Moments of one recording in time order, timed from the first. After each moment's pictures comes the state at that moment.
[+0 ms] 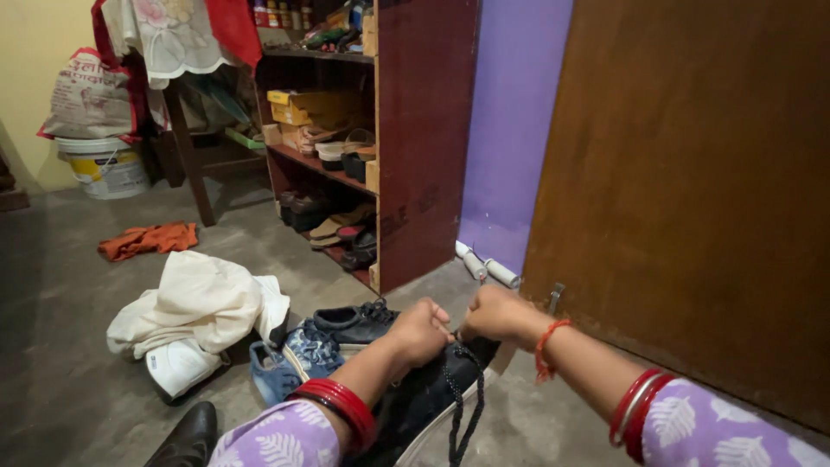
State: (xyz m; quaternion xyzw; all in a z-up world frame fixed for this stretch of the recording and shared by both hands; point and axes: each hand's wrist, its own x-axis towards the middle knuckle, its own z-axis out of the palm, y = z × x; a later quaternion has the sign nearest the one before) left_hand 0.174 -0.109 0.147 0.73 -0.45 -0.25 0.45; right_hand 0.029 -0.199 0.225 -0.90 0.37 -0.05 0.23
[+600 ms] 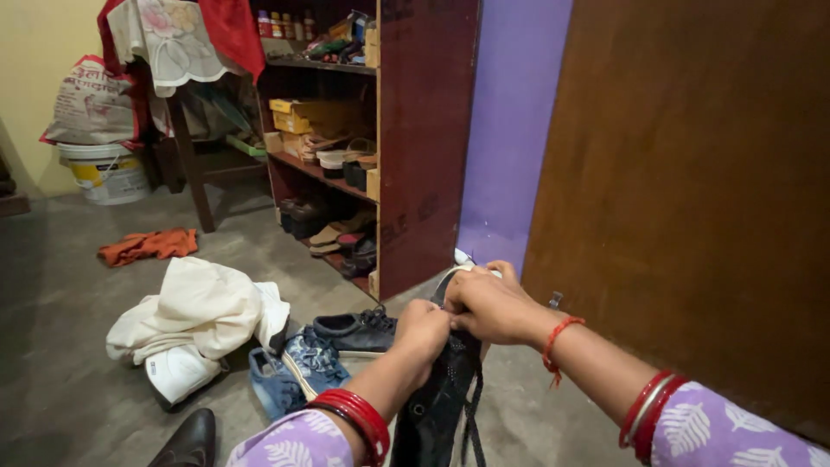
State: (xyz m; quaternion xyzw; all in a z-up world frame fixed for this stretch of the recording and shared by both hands) left_hand 0.148 -0.106 0.170 0.71 -0.31 -0.23 0.59; right_hand 0.020 -0.171 0.267 -0.99 0.11 -0.12 0.01
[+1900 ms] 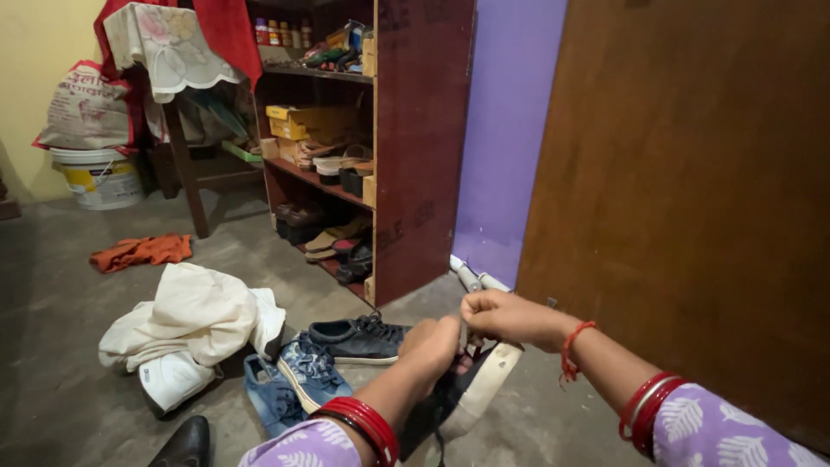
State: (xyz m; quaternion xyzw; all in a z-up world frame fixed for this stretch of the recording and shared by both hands) left_hand 0.116 -0.079 0.208 0.74 -0.28 -0.34 0.51; right_hand 0.000 -0.206 0.251 -0.87 0.16 -0.02 0.47
